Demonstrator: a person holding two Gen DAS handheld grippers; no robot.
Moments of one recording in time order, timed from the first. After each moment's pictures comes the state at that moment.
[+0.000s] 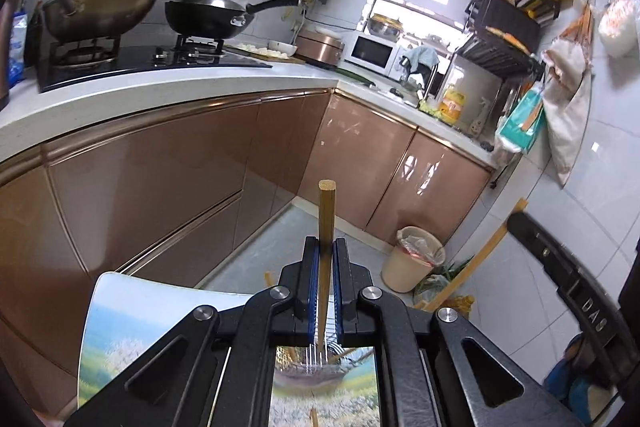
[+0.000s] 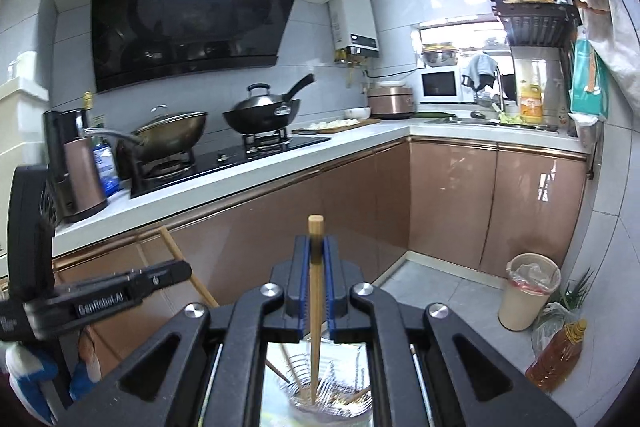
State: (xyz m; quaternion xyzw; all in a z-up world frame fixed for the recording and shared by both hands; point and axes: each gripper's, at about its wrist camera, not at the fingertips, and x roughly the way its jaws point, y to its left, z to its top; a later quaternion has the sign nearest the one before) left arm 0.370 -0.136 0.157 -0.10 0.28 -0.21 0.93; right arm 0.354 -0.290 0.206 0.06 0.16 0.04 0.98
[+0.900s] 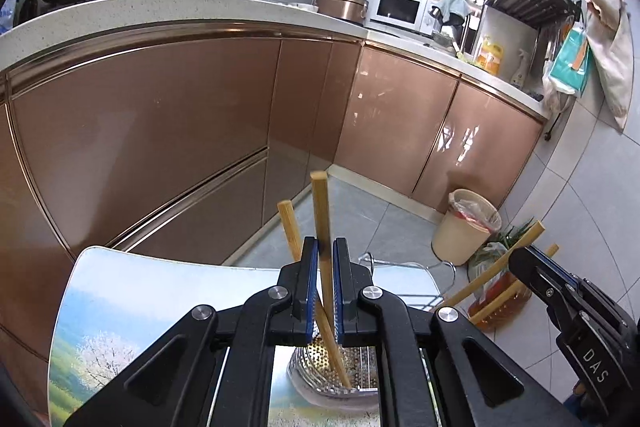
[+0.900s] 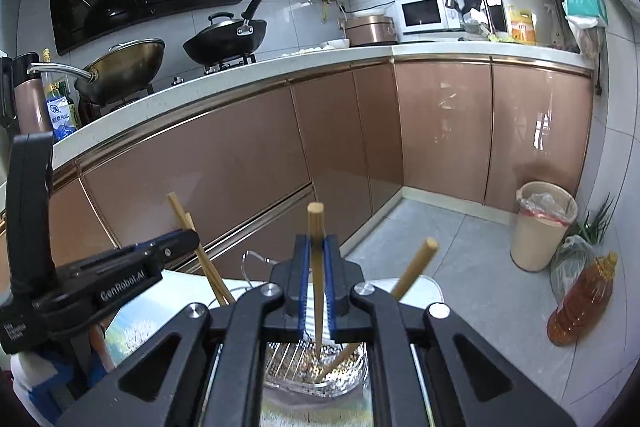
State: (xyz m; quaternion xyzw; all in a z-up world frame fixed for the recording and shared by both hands) left arm 0.415 -0.176 0.017 -0.05 0.31 -0.16 0.93; right arm 0.397 -0.309 0.032 0.10 0.24 0.03 0.96
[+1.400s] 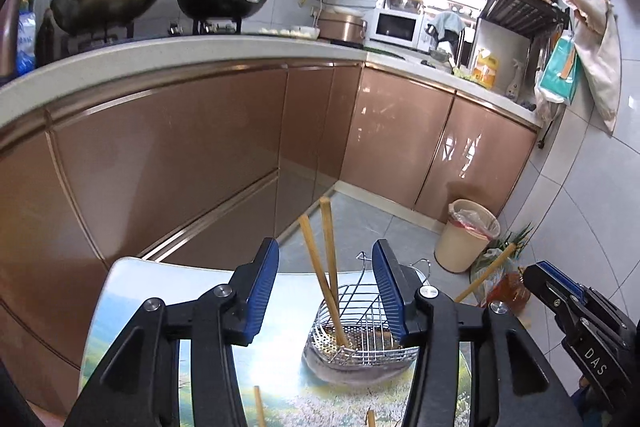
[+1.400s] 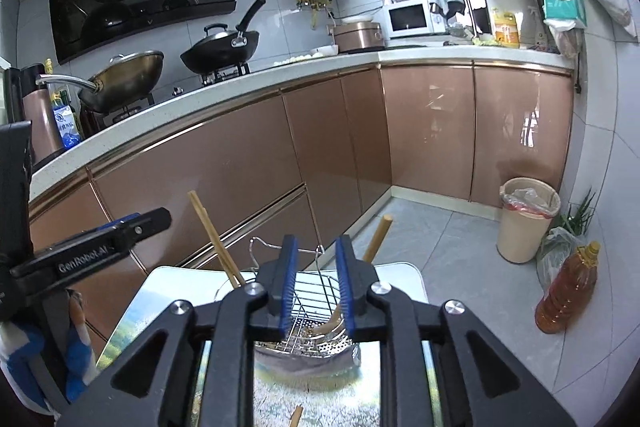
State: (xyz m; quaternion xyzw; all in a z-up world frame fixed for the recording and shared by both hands) left arm 0.366 -0.151 0.070 -0.03 0.28 -0.15 0.95; right arm 0.340 -0.314 0.068 0.10 0.23 0.02 0.97
